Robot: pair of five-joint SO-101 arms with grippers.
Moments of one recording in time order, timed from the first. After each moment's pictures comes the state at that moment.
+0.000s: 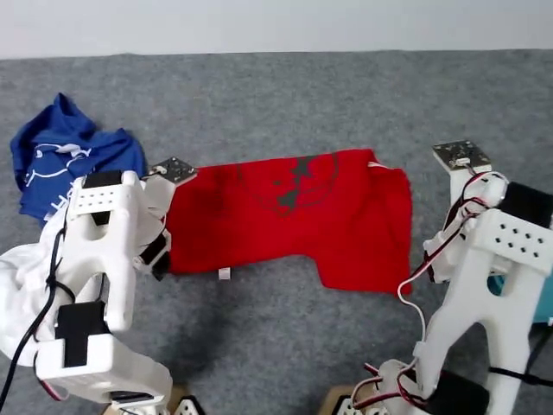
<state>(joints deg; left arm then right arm) -11.6 4.8 23.3 85.0 -32.7 20.5 -20.0 15.7 100.3 33.5</state>
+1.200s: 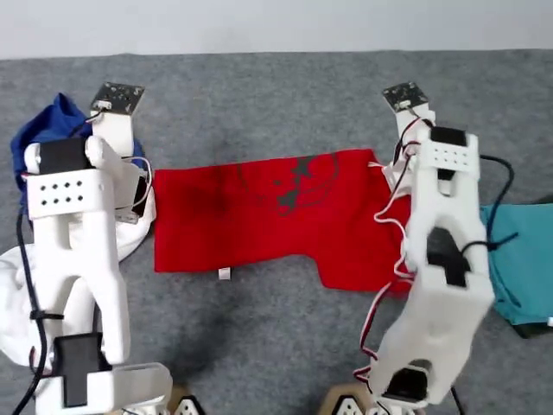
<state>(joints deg) -11.5 -6.0 0.3 98.8 -7.7 7.6 31.2 -15.6 66.6 27.7</state>
